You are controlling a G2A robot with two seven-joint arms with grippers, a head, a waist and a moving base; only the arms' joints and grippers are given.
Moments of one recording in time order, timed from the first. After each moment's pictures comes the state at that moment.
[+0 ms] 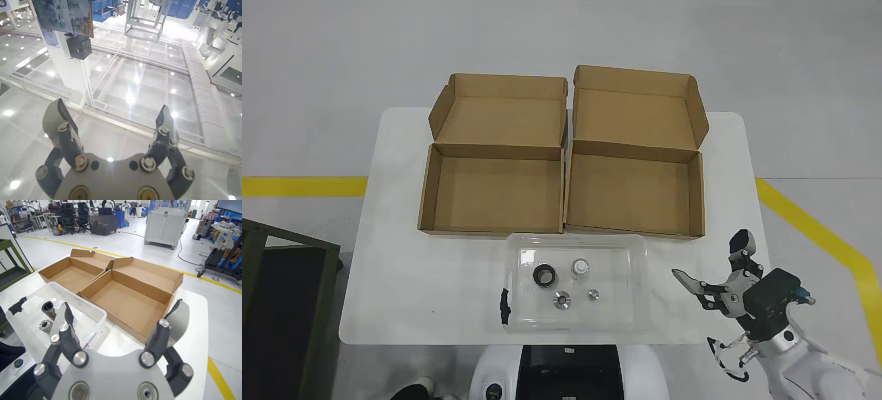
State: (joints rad) left arm -0.36 -0.33 -0.27 -1.17 3.07 0.39 0.07; right arm -2.05 -1.02 1.72 -2.23 -1.16 -0.35 -0.17
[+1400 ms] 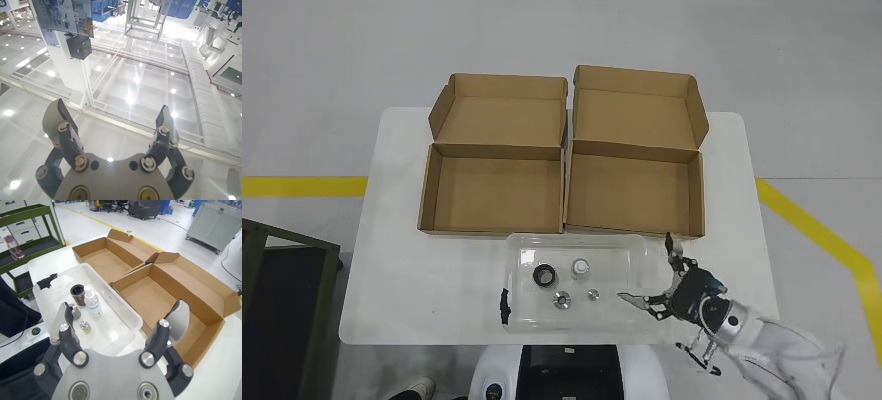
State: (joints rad) left arm -0.36 -0.33 -0.27 -1.17 3.07 0.39 0.07; right arm -1.80 -1.02 1.48 -2.20 -1.27 -0.58 0.09
